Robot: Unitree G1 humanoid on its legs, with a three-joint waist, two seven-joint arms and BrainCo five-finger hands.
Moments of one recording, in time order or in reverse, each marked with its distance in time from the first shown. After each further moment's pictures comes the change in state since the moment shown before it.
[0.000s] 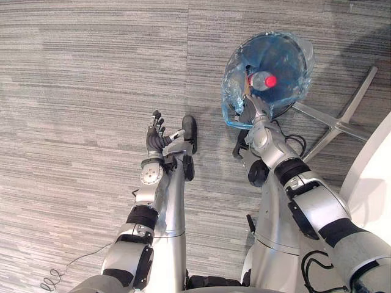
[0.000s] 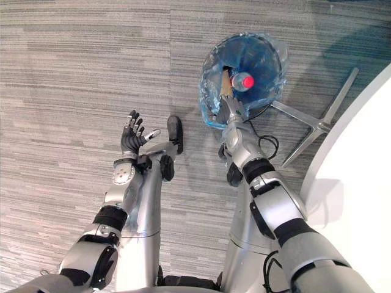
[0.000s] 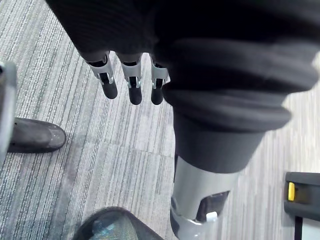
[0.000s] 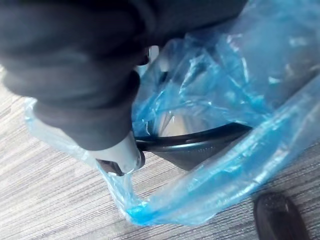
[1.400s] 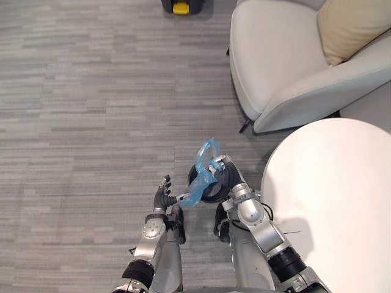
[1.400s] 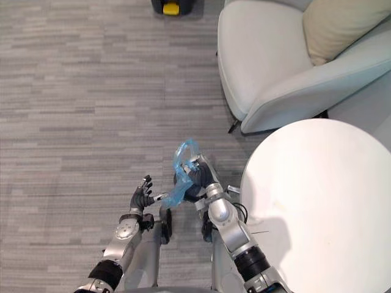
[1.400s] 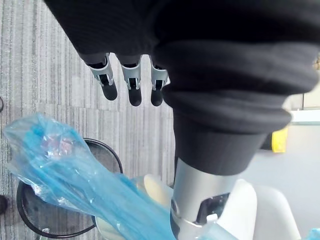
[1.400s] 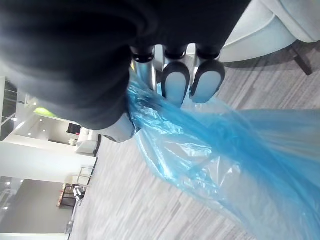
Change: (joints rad) left arm 0.448 0.005 -0.147 -0.038 0.130 0.079 -0.033; right arm 0.856 0.158 0.036 -0.854 0.227 -0.098 0.127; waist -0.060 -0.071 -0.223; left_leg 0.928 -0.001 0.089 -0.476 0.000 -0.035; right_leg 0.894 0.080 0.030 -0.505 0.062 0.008
